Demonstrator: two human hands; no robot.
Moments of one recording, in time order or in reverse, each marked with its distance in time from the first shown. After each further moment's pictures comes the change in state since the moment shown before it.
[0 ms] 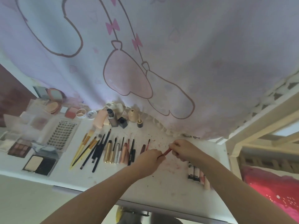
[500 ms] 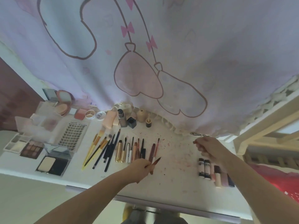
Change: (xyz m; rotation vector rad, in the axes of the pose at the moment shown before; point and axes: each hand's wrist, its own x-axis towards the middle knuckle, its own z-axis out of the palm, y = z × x) left_hand -0.043 -0.066 -0.004 -0.239 -0.191 -0.163; right_hand -0.015 0.018 -0.022 0.592 0.281 0.127
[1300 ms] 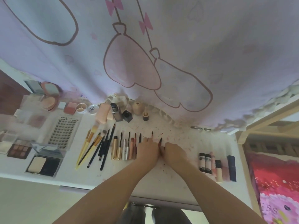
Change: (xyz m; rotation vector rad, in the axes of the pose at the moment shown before) left_hand 0.067 0.031 0.010 0.676 0.332 -0.063; right_hand 0.034 0.059 0.116 -1.209 0.060 -0.180
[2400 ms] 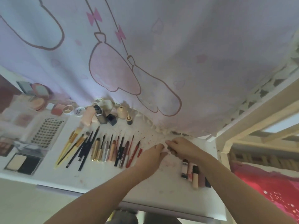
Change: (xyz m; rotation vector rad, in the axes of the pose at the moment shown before) left_hand -0.016 0.073 -0.016 -0.566 0.072 0.183; right_hand -0.008 0.092 -0.095 0.598 -0.262 -0.096
